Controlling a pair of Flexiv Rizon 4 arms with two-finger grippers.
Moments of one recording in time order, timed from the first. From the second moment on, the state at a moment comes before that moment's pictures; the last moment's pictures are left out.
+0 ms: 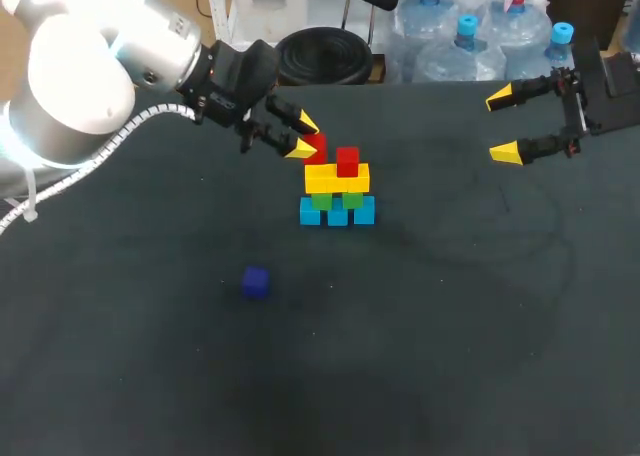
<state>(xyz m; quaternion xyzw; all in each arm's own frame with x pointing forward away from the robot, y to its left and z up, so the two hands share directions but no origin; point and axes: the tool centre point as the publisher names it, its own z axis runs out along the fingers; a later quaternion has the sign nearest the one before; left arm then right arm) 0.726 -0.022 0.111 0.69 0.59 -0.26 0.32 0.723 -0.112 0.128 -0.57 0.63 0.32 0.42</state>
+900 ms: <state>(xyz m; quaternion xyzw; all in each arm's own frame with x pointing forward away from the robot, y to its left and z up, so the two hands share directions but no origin) 0.719 -0.031 0.101 0.68 0.60 -0.26 0.32 0.723 -0.112 0.128 -0.57 0.63 0.32 0.42</state>
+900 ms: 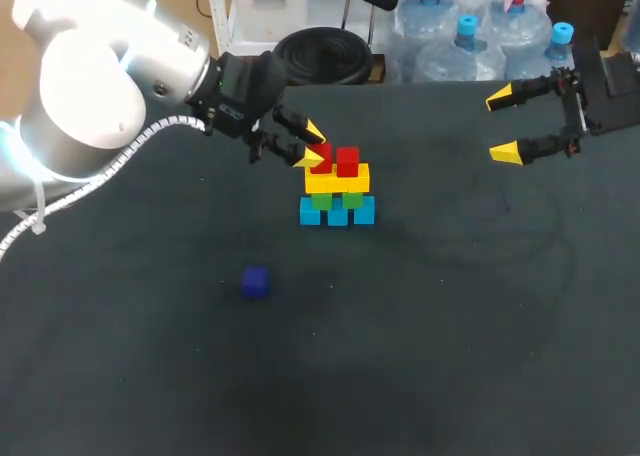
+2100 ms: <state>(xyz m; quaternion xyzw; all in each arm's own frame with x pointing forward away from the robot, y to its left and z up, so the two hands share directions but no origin) 0.723 -0.037 0.096 0.69 0.60 -0.27 0.31 0.723 -0.112 0.128 -0.57 0.63 0.32 0.42</state>
